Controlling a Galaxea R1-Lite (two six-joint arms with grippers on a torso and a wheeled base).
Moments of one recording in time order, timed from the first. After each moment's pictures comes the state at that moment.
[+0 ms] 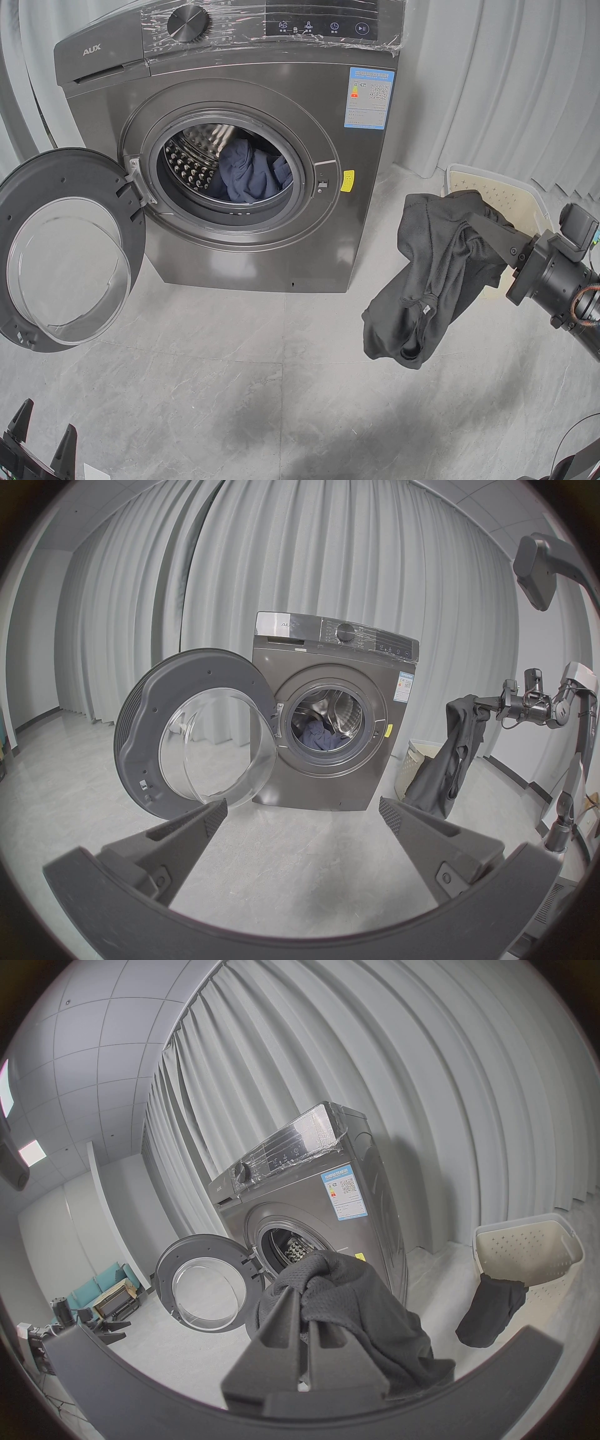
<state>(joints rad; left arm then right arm) 0.00 0.02 -0.02 -0.07 -0.08 -0.10 0.63 1.30 -0.51 -0.98 -0.02 0.18</state>
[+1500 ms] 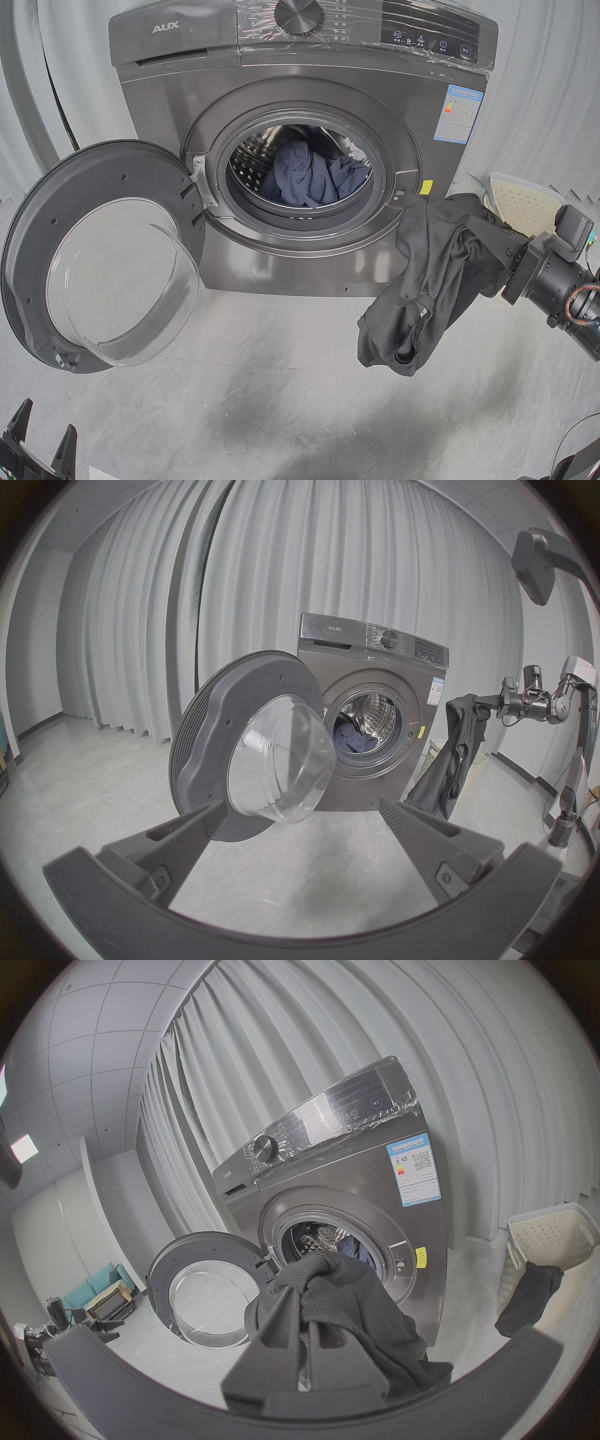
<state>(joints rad) 0.00 0.02 -0.02 -0.06 -0.07 -0.08 0.61 1.32 -0.51 -0.98 -0.02 0.18</state>
